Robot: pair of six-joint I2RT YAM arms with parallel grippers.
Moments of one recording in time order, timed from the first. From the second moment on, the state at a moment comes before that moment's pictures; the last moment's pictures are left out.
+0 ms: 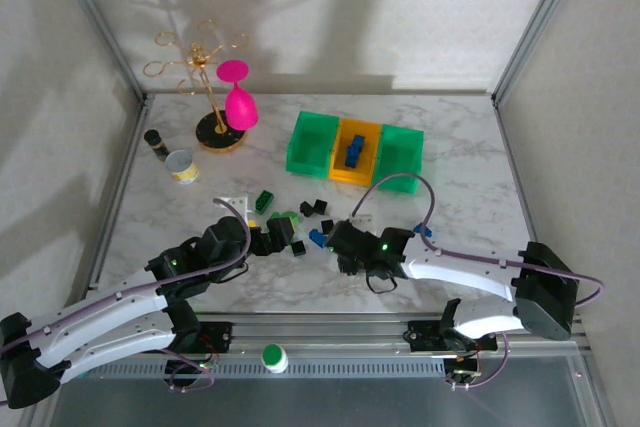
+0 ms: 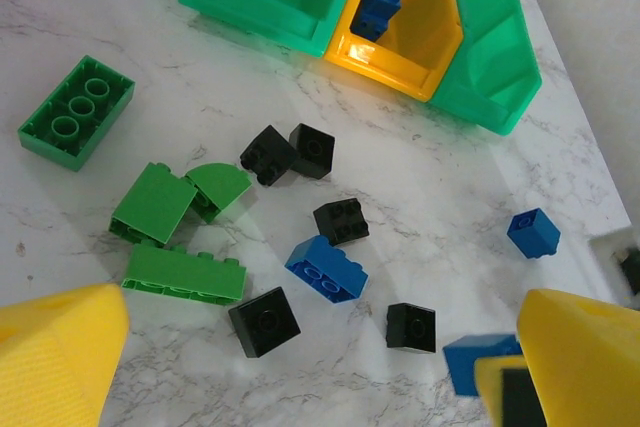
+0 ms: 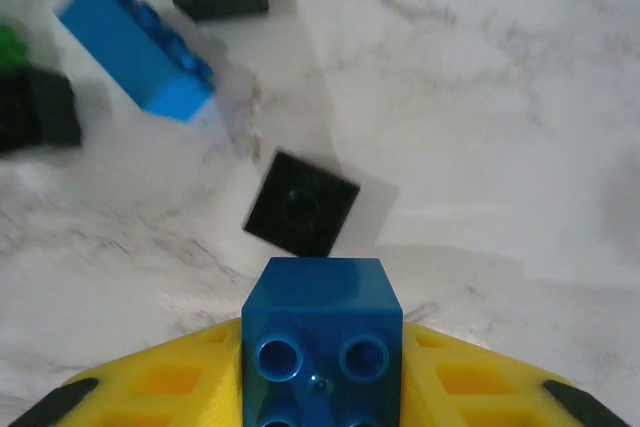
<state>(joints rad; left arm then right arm) -0.90 0.76 0.57 -0.35 -0.33 -0.83 1.13 1.32 0.85 -0.73 0.26 0.97</state>
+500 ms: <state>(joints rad) -0.90 0.80 0.63 -0.29 -0.43 -0.76 0.78 1.48 1.21 -0.62 0.32 0.62</state>
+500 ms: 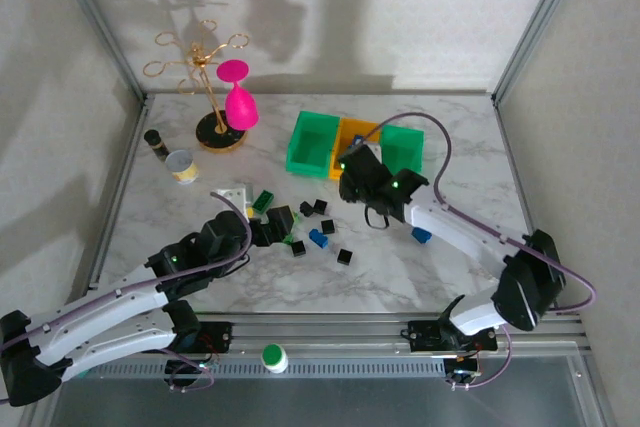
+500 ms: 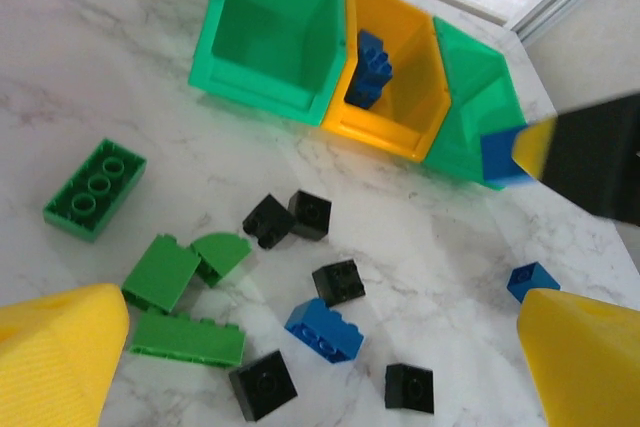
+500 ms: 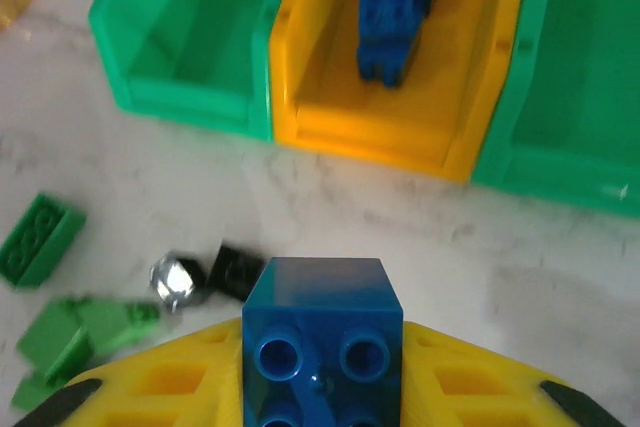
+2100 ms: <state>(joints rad) -0.81 0.92 0.67 -0.21 -0.46 -0.68 0.56 2.06 1.55 -0.39 0.29 0.45</state>
